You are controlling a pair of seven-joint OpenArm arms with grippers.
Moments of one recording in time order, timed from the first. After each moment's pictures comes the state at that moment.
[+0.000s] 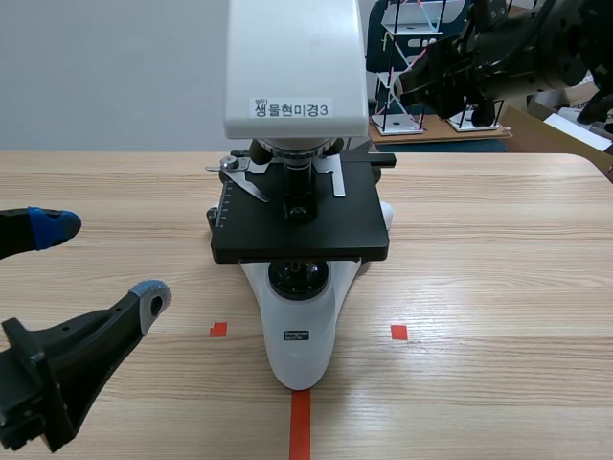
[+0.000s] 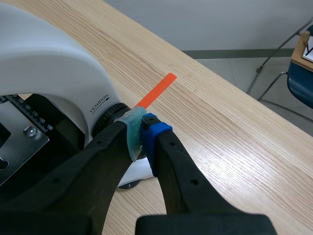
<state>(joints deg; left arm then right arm) 47.4 -32.9 -8.4 120.0 -21.3 -26.4 -9.4 25.6 22.2 -9.9 83.7 32.5 32.7 -41.1</state>
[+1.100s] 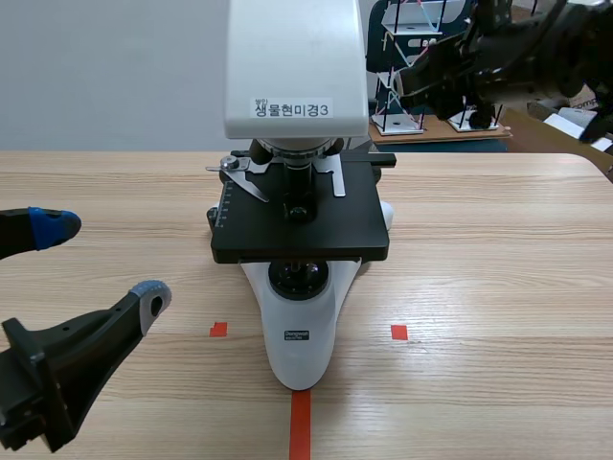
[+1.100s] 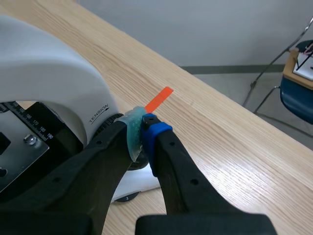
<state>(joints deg) 47.4 -32.9 -8.4 120.0 -21.3 -26.4 -9.4 21.6 22.4 -8.3 85.4 29.8 32.8 -33.0</state>
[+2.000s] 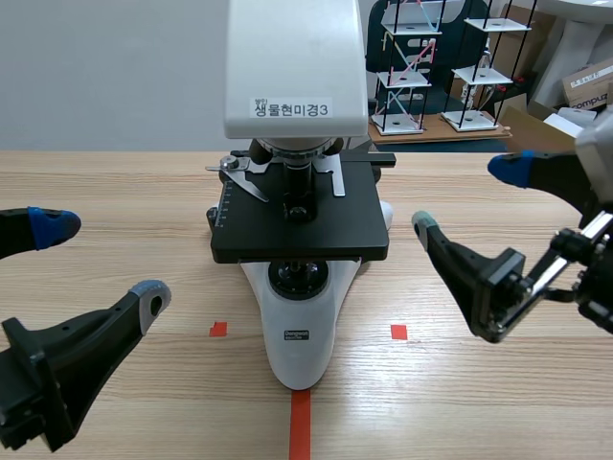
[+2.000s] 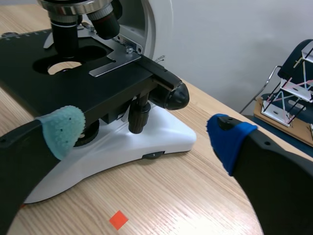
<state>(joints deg) 47.4 -32.9 -8.4 120.0 -21.4 -26.4 -9.4 -28.9 23.5 8.1 106.6 1.6 33.5 19.6</state>
